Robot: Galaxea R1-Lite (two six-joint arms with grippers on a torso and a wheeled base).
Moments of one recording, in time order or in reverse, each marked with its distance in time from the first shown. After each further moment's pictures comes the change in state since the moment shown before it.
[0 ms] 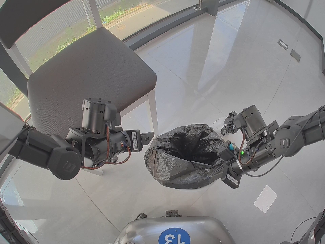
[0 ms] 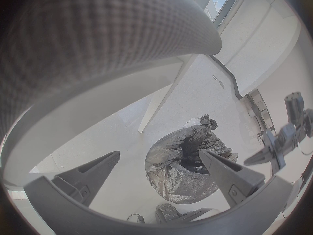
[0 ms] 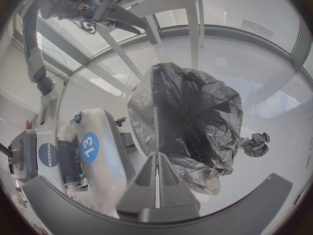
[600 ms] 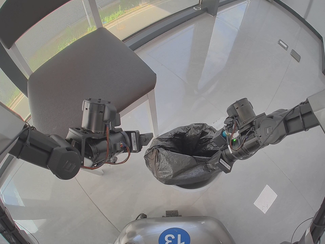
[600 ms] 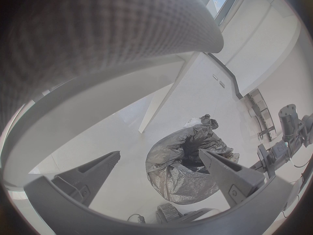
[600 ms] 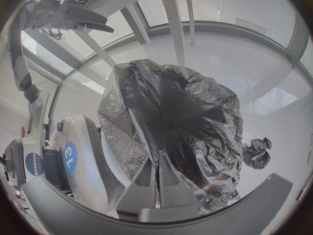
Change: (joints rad) left arm 0.013 0.003 0.000 0.002 -0.002 0.006; right arm -0.073 0.154 -0.183 0.001 0.000 0.000
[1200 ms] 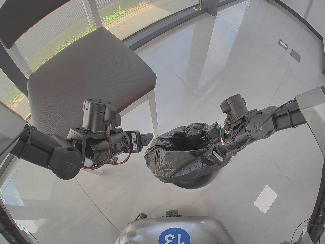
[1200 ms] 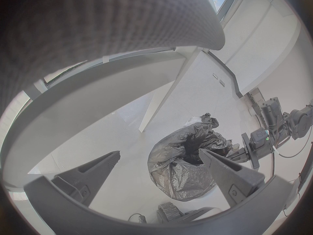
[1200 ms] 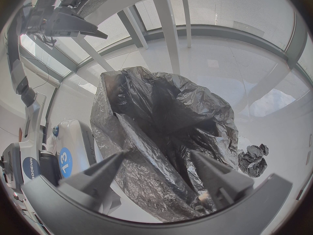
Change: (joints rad) left arm 0.004 0.006 -0.002 0.000 -0.001 0.000; right arm -0.018 0.106 -0.145 -0.001 0.000 0.008
